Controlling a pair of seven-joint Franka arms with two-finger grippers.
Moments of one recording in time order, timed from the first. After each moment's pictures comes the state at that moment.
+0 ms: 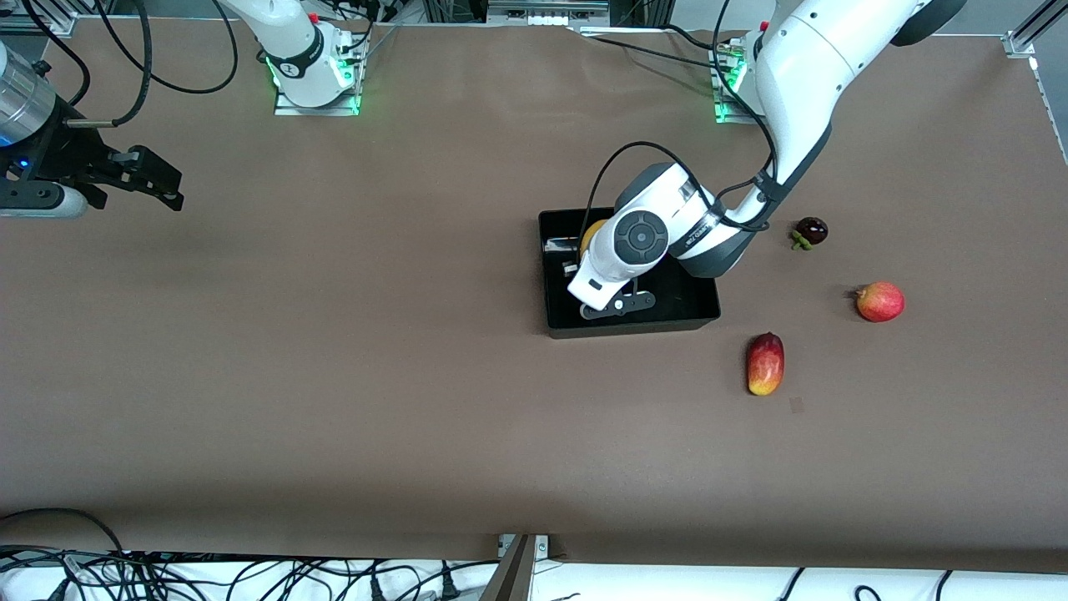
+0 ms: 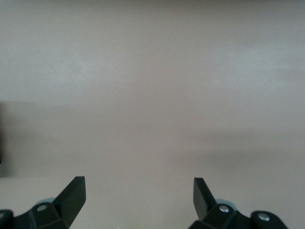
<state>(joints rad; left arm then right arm) -0.11 0.71 -0.59 -1.69 0.15 2.17 -0.95 0.17 0.02 -0.07 -1.55 -0.03 1.58 0.11</state>
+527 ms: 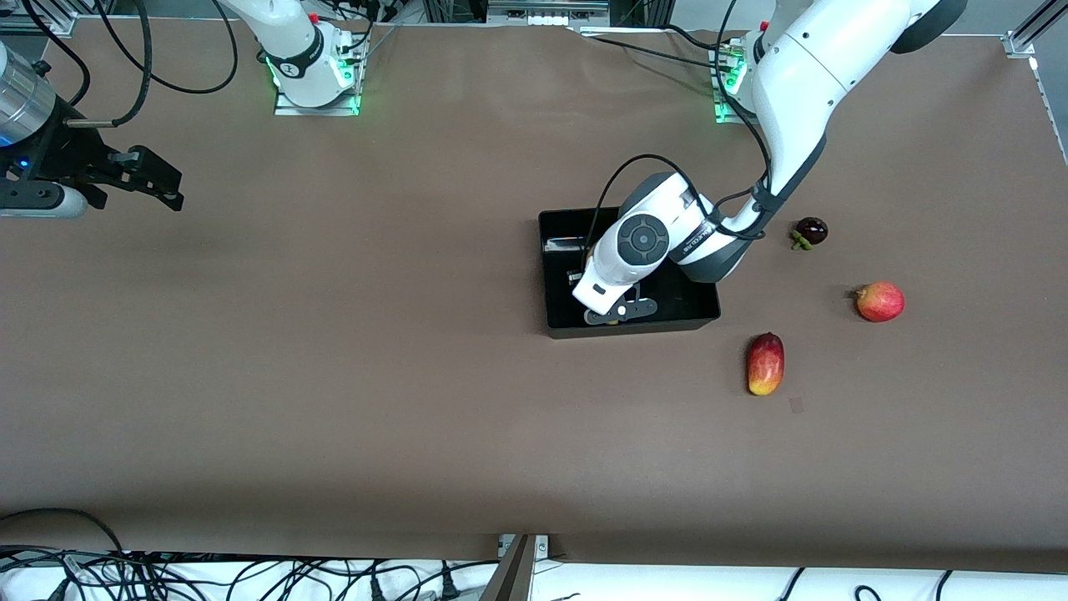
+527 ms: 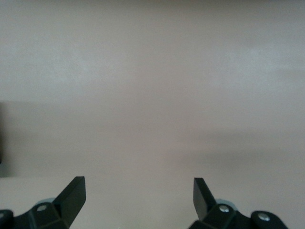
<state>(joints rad) -0.11 0.74 -0.57 -1.72 0.21 2.24 -0.95 0.17 0.02 -0.07 -1.55 -0.03 1.58 0.11</state>
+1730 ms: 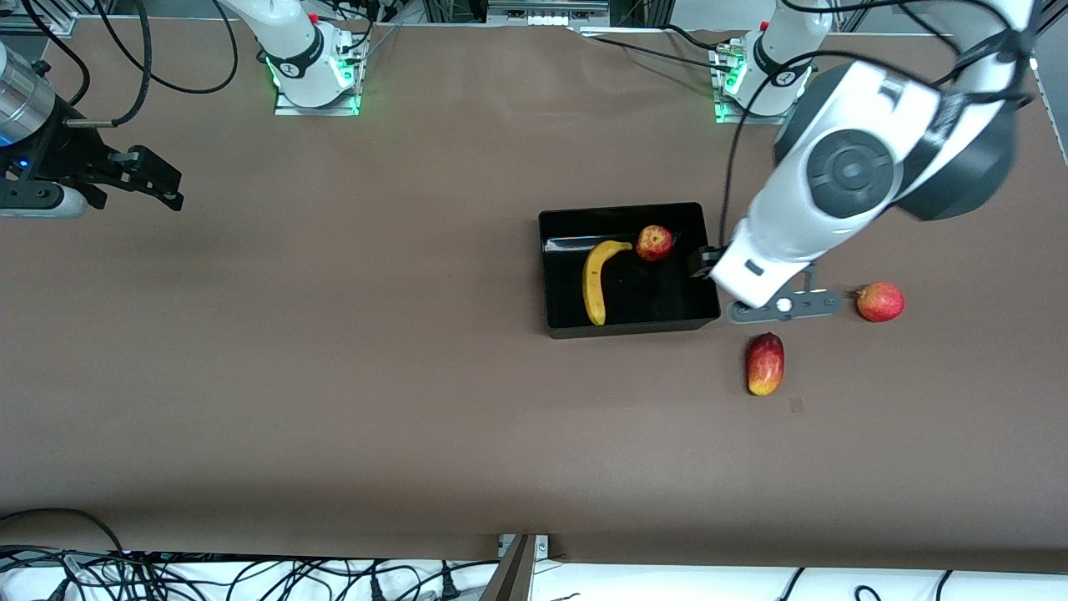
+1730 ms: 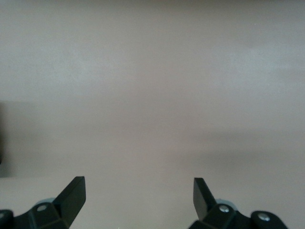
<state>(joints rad) 0.07 0.42 -0.54 -1.33 0.22 1.49 -0.56 0.17 0.02 -0.07 -1.55 -0.03 1.58 0.11</state>
